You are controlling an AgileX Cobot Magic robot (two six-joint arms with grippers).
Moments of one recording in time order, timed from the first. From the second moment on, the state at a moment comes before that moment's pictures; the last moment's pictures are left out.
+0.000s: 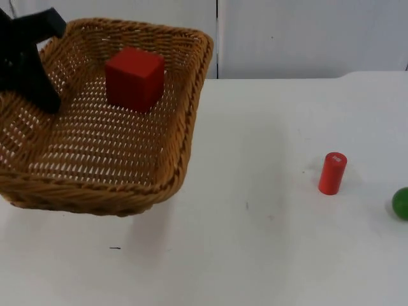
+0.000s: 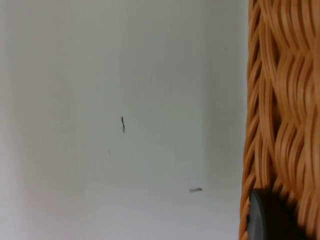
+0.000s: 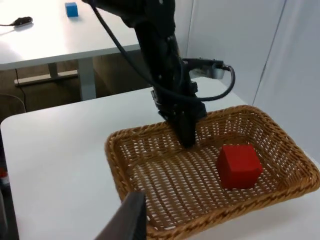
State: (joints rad) right arm 0.78 0.88 -1.01 0.47 0.58 -0.63; left arm 0.01 1.72 -1.21 -0.52 0.97 0.30
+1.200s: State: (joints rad) right arm 0.78 0.88 -1.00 0.47 0.59 -0.63; left arm 0.01 2.07 -1.32 -0.59 0.70 0.48
